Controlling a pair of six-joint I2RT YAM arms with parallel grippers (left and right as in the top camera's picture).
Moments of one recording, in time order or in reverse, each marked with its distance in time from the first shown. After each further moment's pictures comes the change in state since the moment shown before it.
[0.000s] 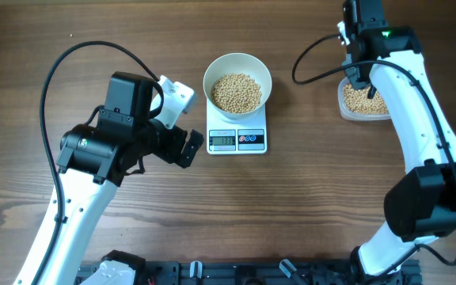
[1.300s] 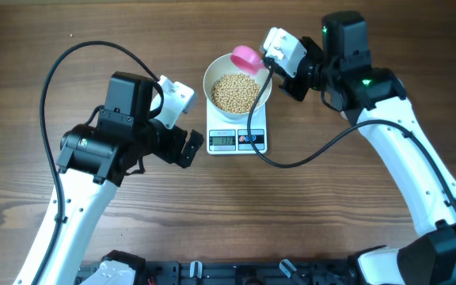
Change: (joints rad) left arm 0.000 0.000 0.000 0.000 0.000 0.000; right arm 0.175 -0.275 -0.305 0.555 -0.983 -0.359
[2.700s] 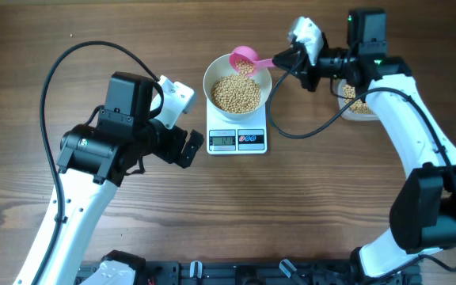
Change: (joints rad) left arm 0.000 0.000 0.000 0.000 0.000 0.000; right arm -0.182 0.200 0.000 0.123 -0.428 0.042
